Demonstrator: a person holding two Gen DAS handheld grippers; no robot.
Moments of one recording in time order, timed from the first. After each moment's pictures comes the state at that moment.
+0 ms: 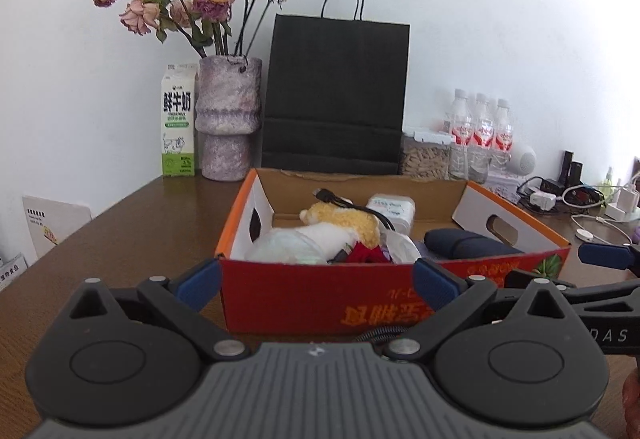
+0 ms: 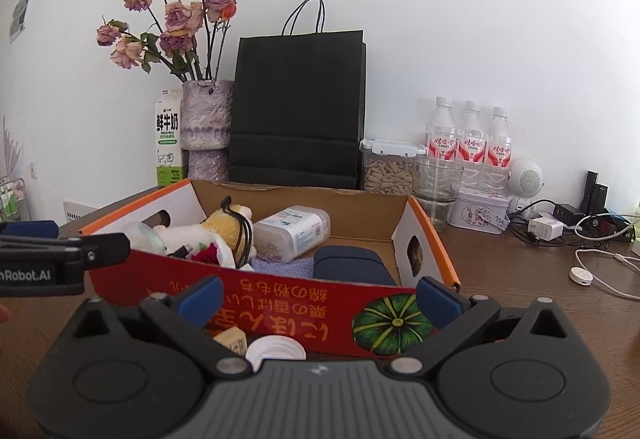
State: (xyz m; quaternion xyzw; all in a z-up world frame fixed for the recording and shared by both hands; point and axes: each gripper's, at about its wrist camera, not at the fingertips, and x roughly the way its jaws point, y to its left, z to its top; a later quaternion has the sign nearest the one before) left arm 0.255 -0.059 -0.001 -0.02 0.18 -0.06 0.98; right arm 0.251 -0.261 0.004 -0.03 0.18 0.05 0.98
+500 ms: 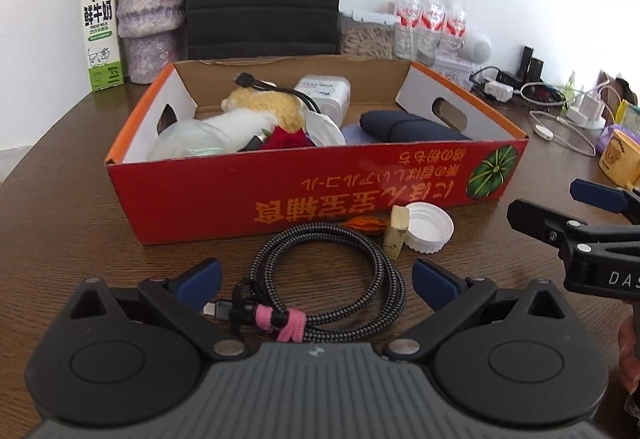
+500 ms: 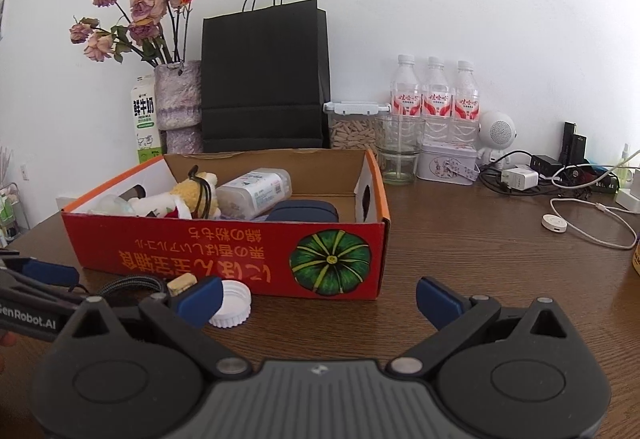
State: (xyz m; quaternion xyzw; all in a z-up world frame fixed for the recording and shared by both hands) left arm 0.277 -0.099 -0.020 0.02 0.35 -0.13 0.93; right arm 0.239 -0.308 -0.008 0.01 0.22 0.04 0.97
